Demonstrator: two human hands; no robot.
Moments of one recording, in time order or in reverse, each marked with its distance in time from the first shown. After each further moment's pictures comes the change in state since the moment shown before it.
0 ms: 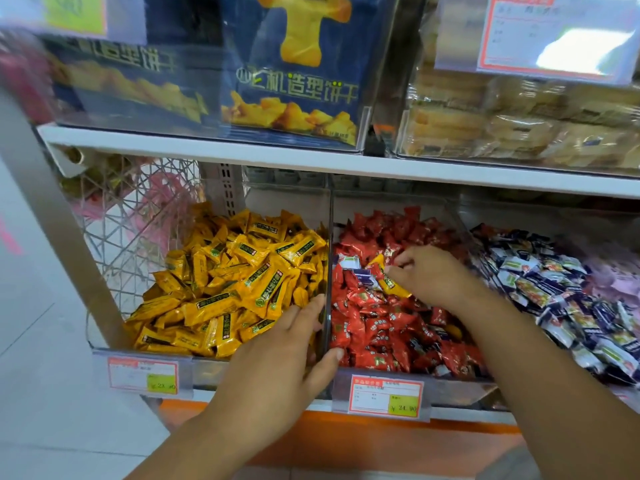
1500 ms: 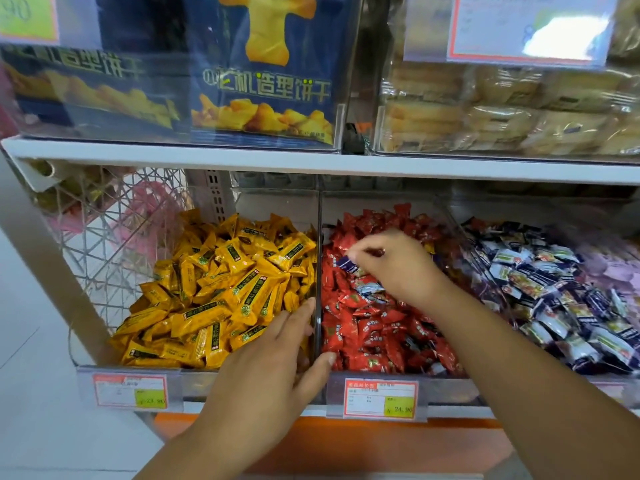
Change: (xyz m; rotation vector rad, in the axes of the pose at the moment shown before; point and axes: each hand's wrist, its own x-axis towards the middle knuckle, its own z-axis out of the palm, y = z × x) left_hand -0.001 0.002 -0.002 0.015 0.007 0.011; right_hand 0.006 -0.015 0.017 0.350 0.152 -0.270
